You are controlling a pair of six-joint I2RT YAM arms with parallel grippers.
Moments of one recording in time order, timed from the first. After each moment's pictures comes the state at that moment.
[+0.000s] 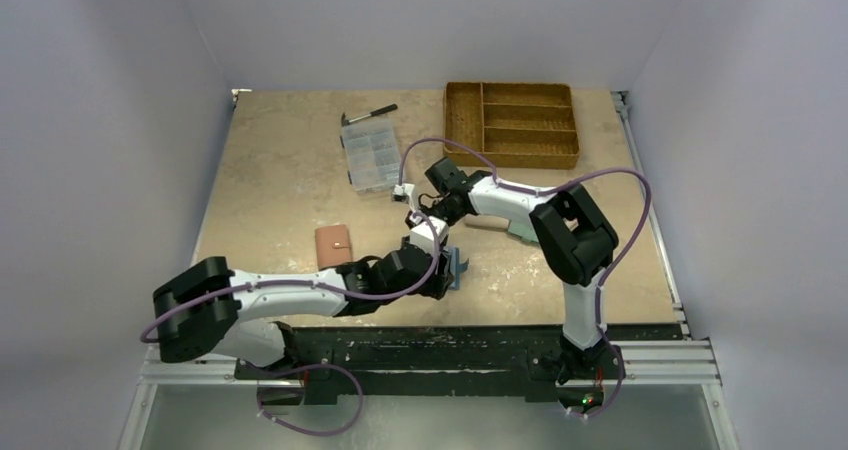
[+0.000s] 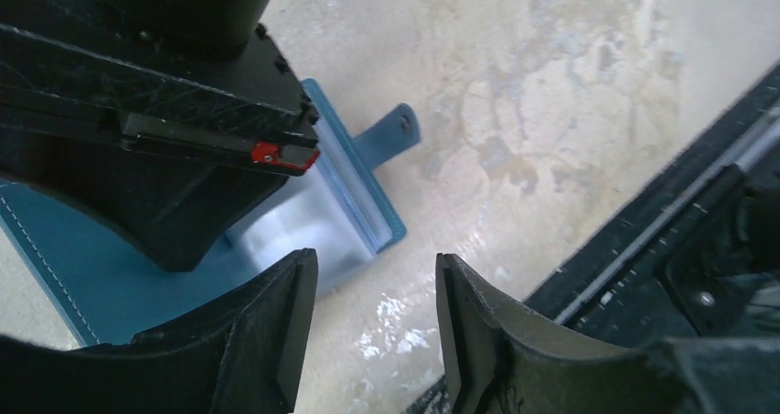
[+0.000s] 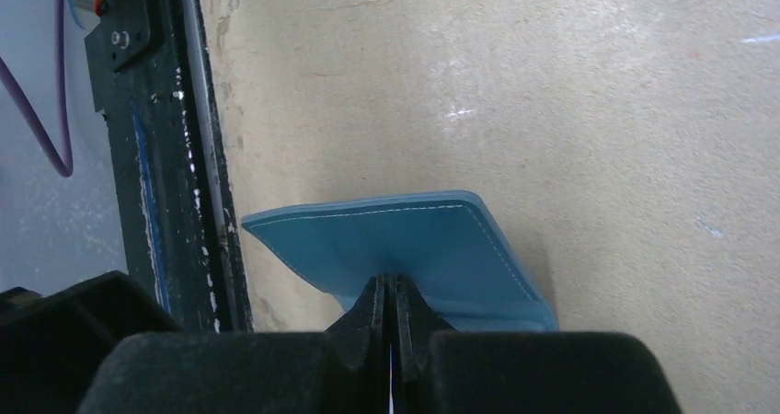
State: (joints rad) left arm -1.16 1.32 0.62 0.15 -0.28 -0.56; right arm 0.68 1.97 1.30 -0.53 -0.81 -0.31
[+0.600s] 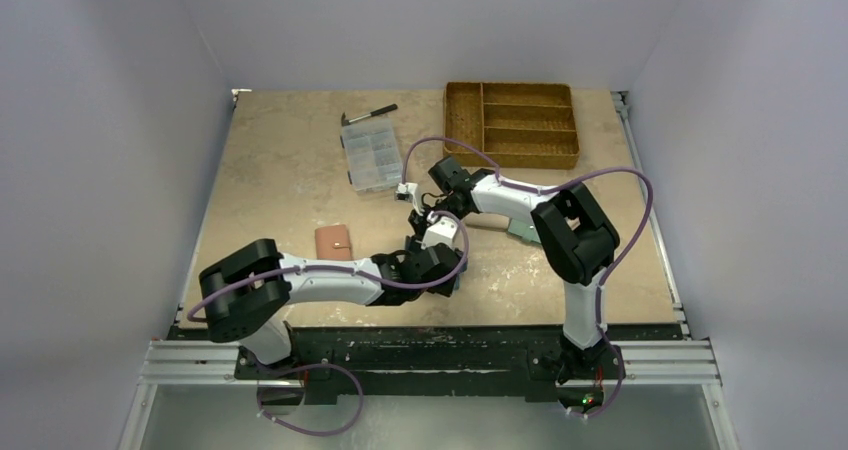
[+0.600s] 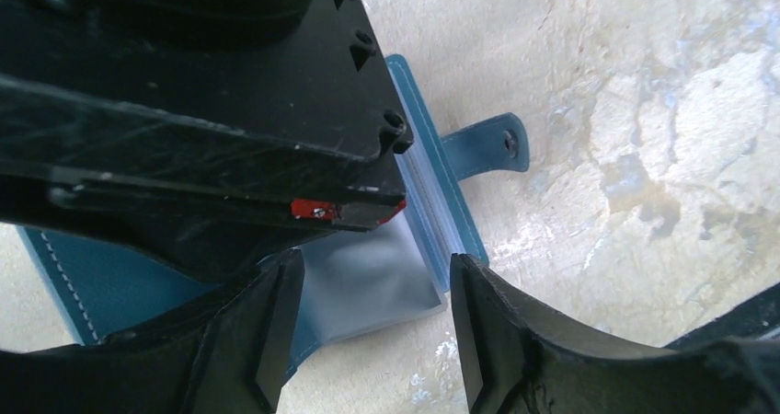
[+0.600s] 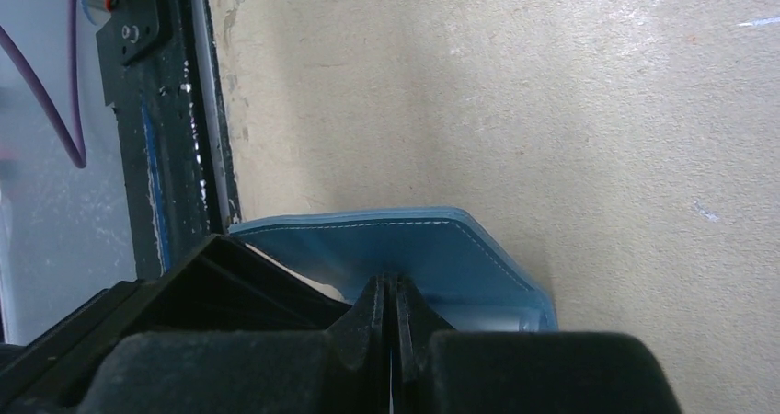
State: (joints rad) left arm -1.17 1.58 0.82 -0.06 -0.46 -0.61; right arm 0.67 1.97 1.30 -0.55 -0.83 -0.33
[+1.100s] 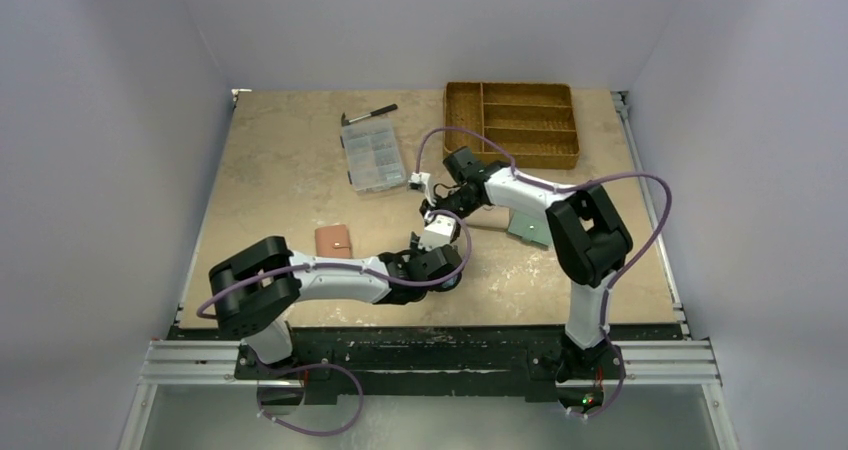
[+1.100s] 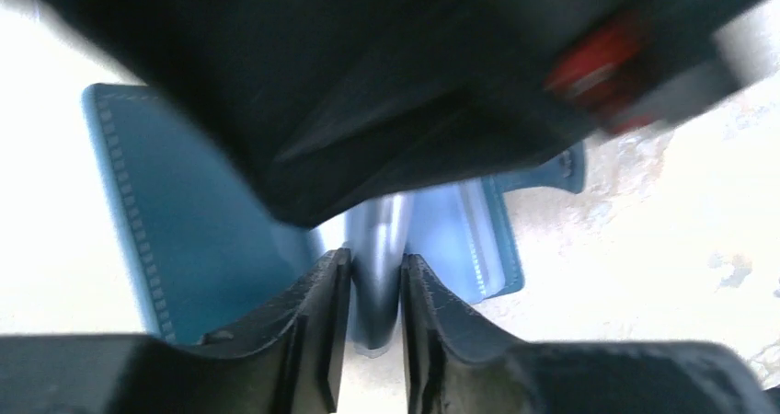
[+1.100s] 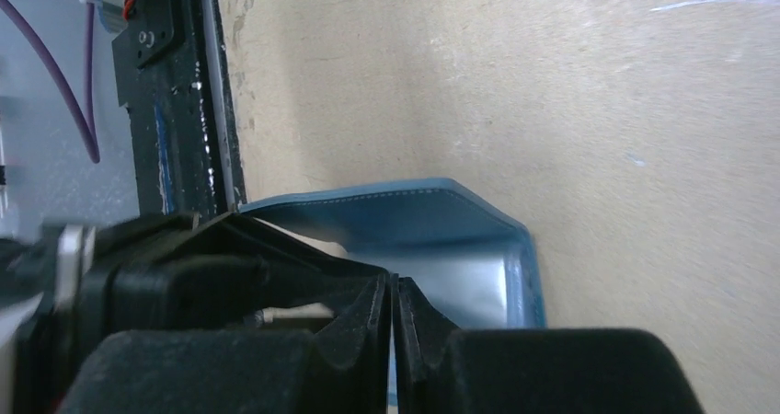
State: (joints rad) left arm -1.18 1.66 0.88 -0.16 -0.56 -0.70; right arm 0.60 1.94 1.30 -0.60 -0.86 -0.37
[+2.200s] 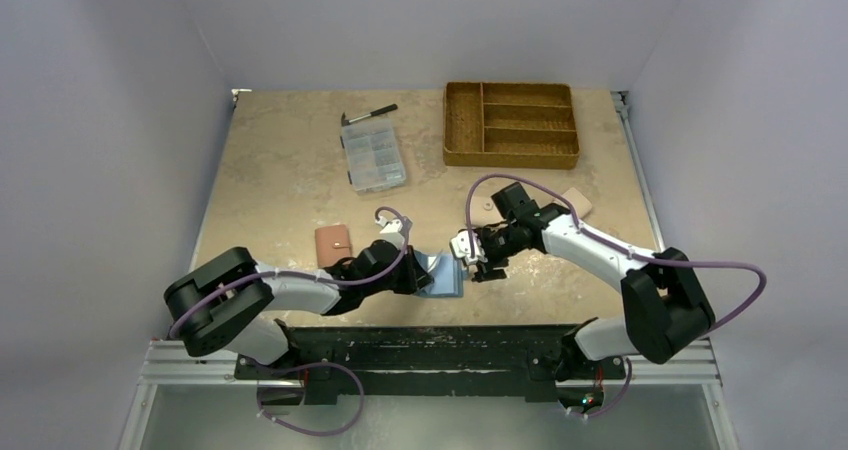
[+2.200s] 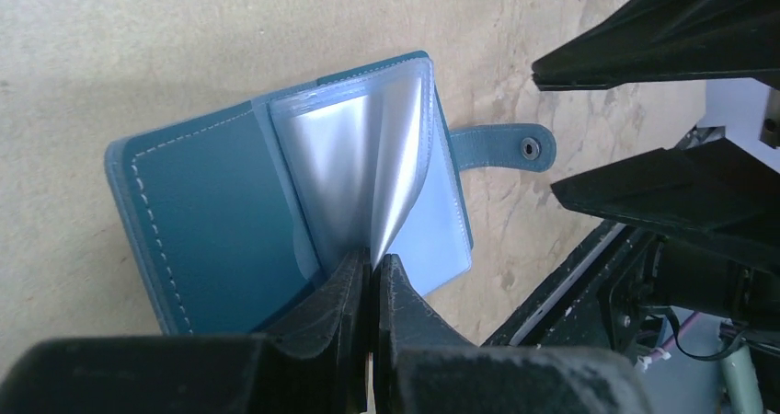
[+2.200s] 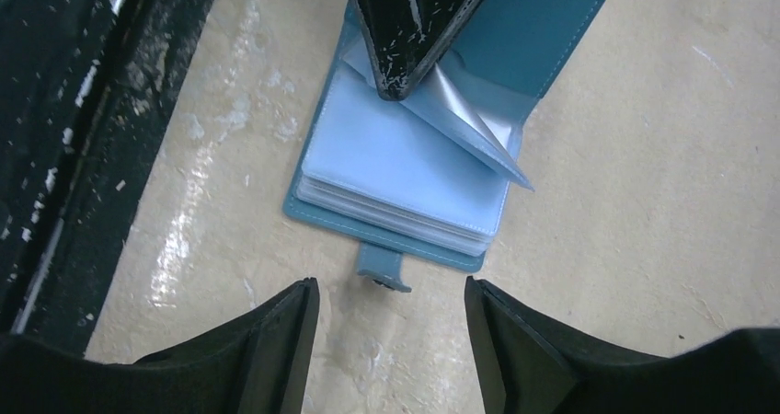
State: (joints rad) left arm -0.95 1.44 0.39 0.46 -0.03 -0.88; right arm 0.53 1.40 0.80 -0.60 -0.74 -1.26
